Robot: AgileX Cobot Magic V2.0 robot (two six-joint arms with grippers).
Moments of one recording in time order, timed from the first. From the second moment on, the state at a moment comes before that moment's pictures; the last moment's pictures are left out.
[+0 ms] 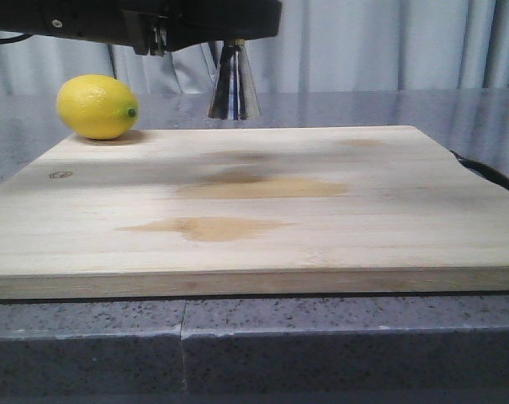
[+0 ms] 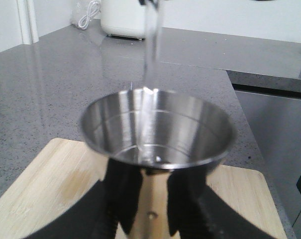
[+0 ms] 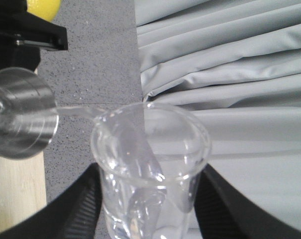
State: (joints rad) left arm -0.36 1.73 -1.08 -1.75 1.16 2.10; right arm 0.78 1.32 -1.27 -0.78 0.52 -0.55
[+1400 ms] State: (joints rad) left arm -0.36 1.73 -1.08 -1.75 1.16 2.10; right arm 0.81 1.32 -1.27 -0.94 0.50 -0.55
